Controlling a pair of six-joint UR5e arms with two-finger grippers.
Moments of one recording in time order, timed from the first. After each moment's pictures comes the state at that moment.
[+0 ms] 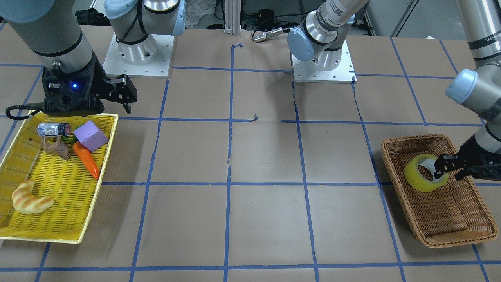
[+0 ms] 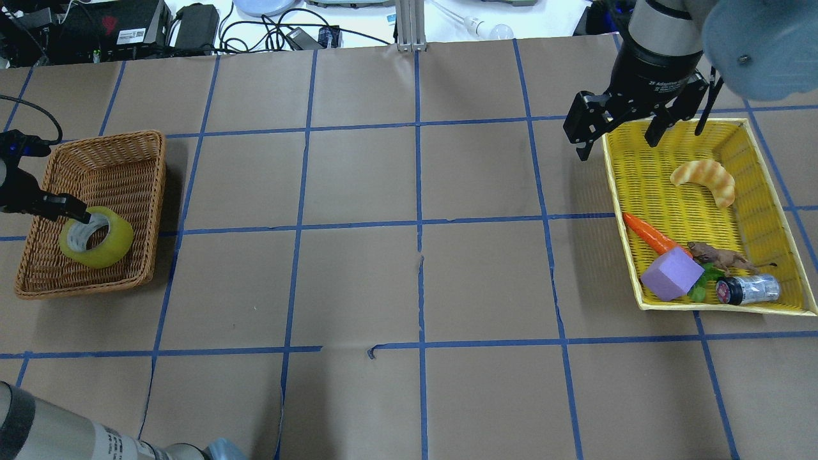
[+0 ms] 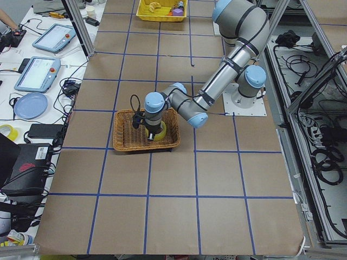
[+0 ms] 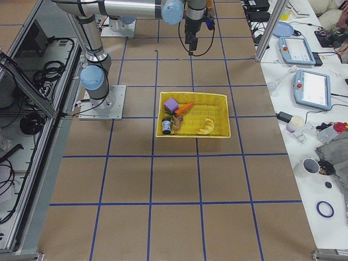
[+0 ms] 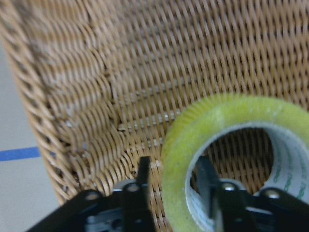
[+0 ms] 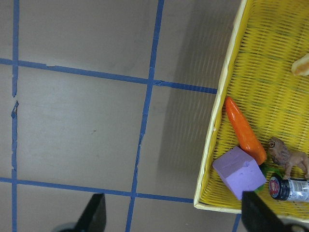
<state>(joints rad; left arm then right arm) -0.89 -1.95 -1.79 -0.84 1.51 0.81 1.55 -1.50 1.55 -1.54 -1.62 -0.18</state>
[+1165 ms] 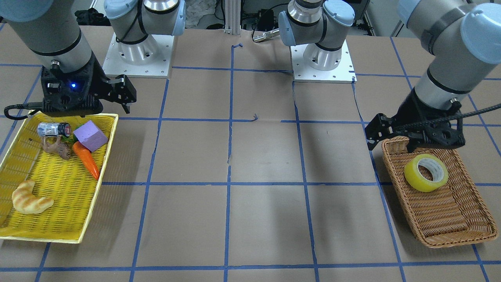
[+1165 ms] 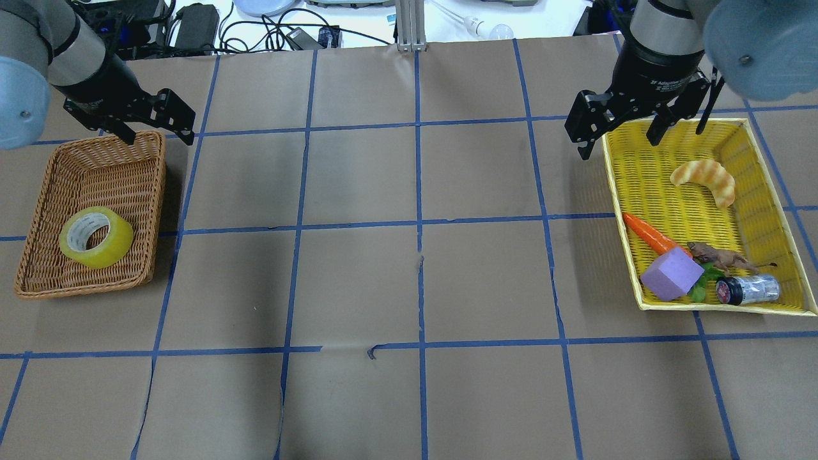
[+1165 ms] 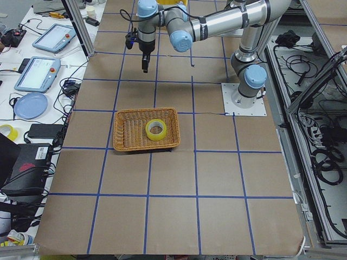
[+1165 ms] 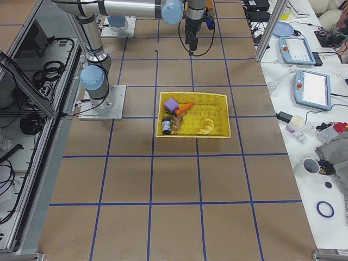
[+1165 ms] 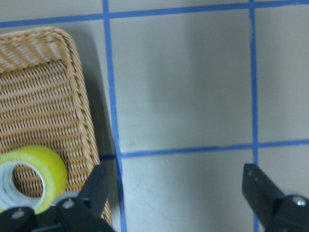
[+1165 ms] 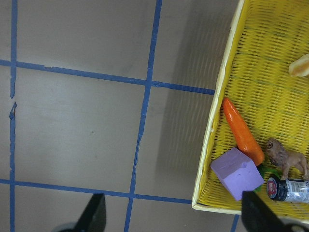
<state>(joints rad) -1.37 -1.68 -1.59 -1.39 1.56 0.24 1.55 -1.50 1.55 -1.55 -1.62 -0.18</state>
